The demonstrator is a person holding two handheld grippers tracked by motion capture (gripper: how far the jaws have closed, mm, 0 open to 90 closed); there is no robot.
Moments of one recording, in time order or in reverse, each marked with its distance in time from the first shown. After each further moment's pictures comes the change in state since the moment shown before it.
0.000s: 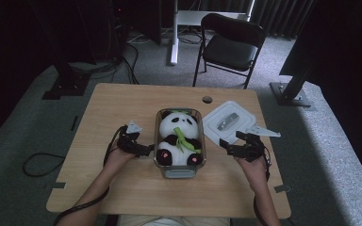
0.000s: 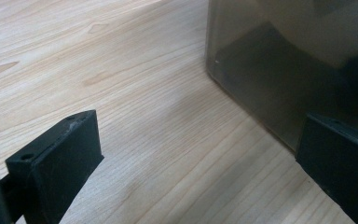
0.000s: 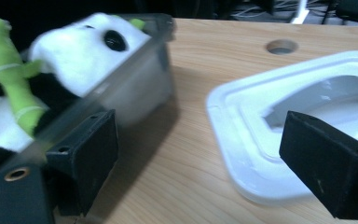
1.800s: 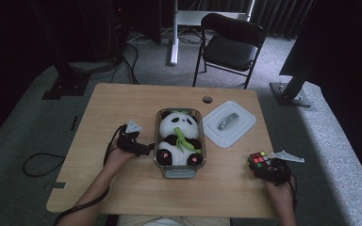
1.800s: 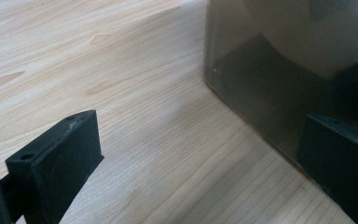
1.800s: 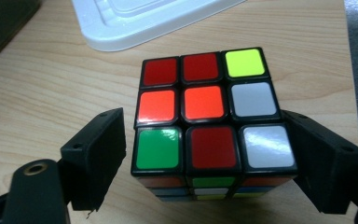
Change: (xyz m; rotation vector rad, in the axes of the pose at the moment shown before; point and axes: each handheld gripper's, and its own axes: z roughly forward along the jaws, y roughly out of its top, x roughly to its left) left arm -0.001 0.004 -0.004 -0.025 -0.002 -0.002; right arm -0.064 -0.089 -0.053 0.190 -0.273 0.088
